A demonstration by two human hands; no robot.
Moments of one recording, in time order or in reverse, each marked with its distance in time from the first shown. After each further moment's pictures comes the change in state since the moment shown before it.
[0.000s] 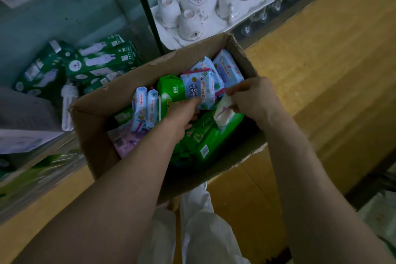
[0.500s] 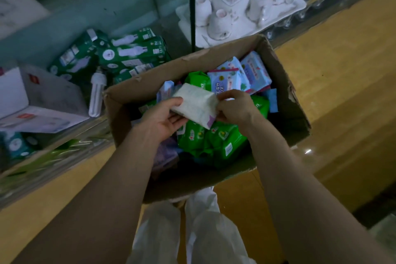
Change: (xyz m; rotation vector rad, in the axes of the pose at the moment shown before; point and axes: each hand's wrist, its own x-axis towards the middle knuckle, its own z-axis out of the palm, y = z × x) left_hand -0.017 -0.014 -0.089 -0.632 0.057 -0.126; right_hand 0.003 -0.011 0.088 0.238 -0.211 0.155
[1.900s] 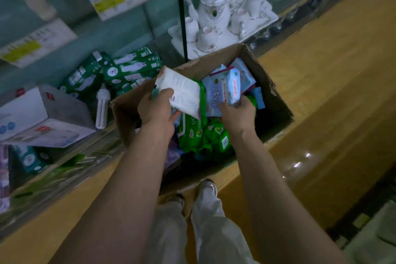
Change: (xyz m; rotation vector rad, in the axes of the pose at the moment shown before) left_hand -0.054 0.006 0.009 -0.030 0.114 0.364; right_hand -0.052 0.021 0.012 0.273 0.382 -0.161
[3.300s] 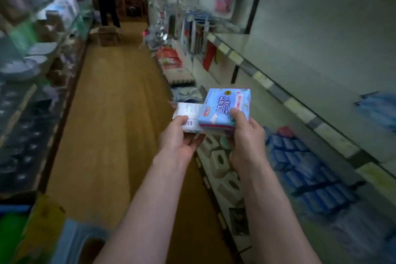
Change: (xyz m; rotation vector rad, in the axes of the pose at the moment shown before) left_hand -0.536 -0.264 0.039 0.588 -1.250 -0.365; right_hand -0.421 0.124 -0.432 0.987 1.211 -0.243
